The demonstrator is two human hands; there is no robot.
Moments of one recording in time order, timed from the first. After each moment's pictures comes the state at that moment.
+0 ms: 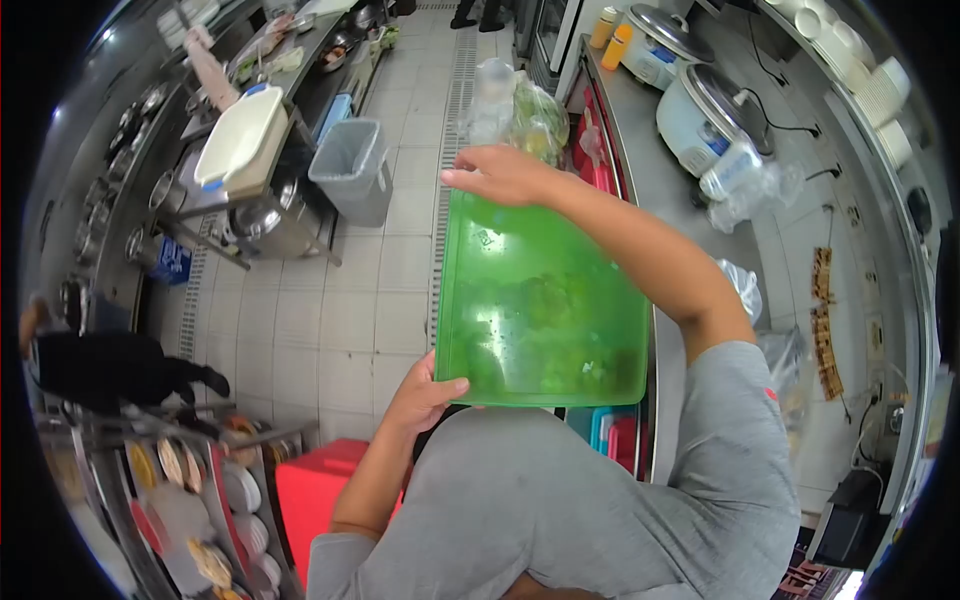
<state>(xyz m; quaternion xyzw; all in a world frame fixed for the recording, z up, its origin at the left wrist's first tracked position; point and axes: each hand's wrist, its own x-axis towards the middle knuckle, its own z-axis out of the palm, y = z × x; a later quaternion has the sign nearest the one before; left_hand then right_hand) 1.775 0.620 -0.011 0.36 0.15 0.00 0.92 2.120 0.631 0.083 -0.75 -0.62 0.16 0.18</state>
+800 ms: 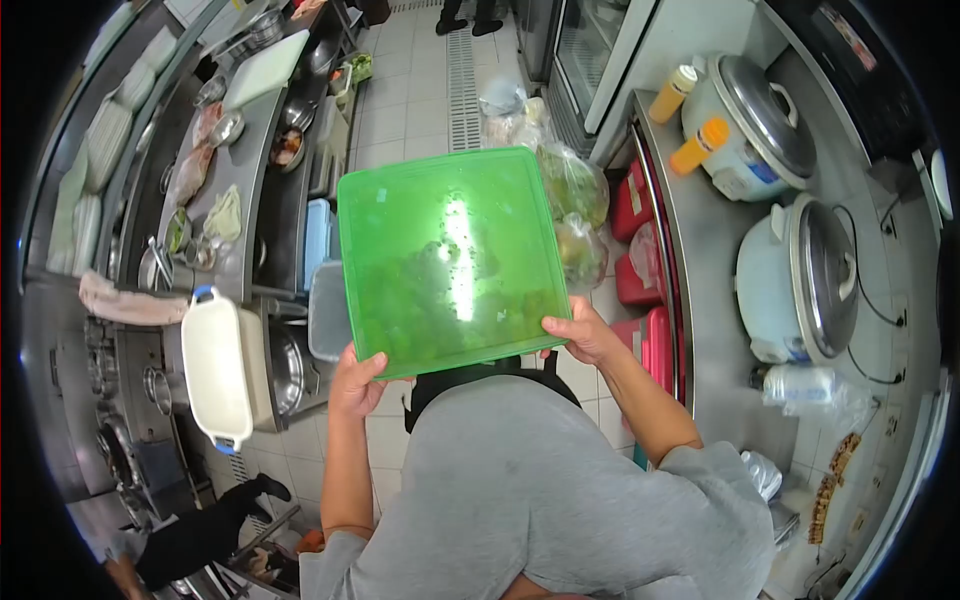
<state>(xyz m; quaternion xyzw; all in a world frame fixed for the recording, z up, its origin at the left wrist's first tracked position) 2.322 1.173 0.011 0.41 0.23 0.08 0.88 2.572 0.888 -0.024 -0.46 -0.15 0.53 0.70</state>
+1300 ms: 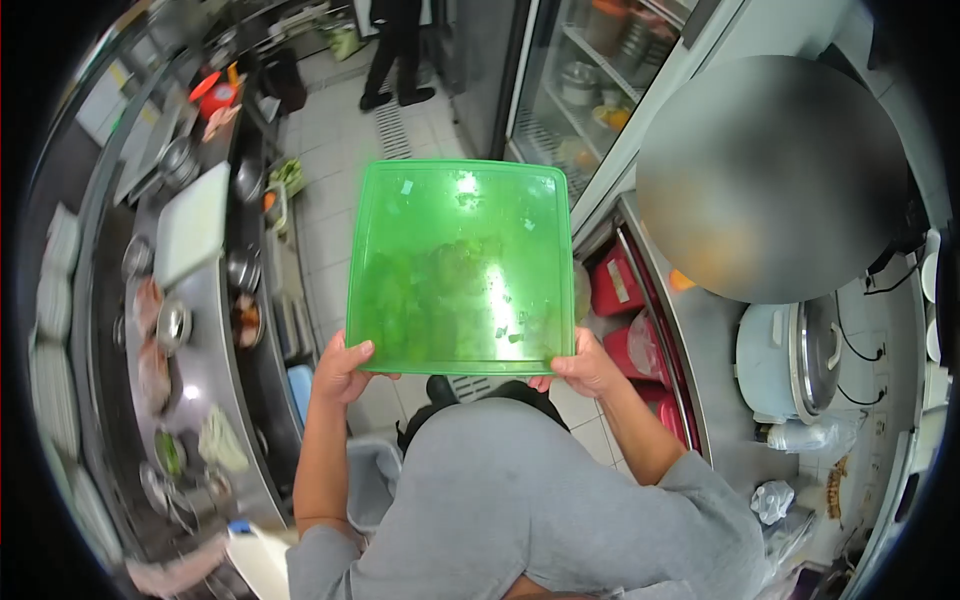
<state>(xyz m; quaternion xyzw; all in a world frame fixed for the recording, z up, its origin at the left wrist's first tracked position) 2.730 1.511 0.030 0.44 0.08 -0.07 0.89 2.841 1.139 0.022 -0.46 -0.10 0.40 0.78</state>
